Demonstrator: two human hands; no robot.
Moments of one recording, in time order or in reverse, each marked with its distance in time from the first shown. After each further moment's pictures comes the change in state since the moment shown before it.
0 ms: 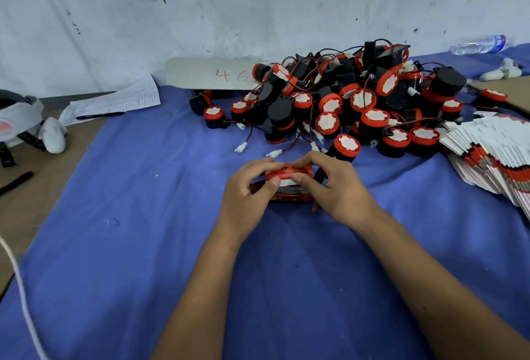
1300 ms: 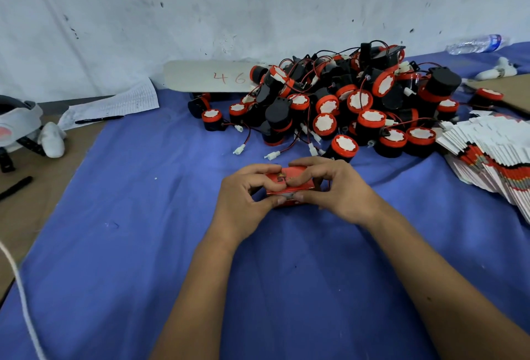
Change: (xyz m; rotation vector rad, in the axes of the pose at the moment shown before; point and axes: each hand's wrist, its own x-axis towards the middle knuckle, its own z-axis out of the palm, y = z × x) left_hand 0.003 -0.007 -0.004 0.134 -0.065 0.134; right_hand 0.000 -0.003 -0.017 0.087 -0.175 -0.001
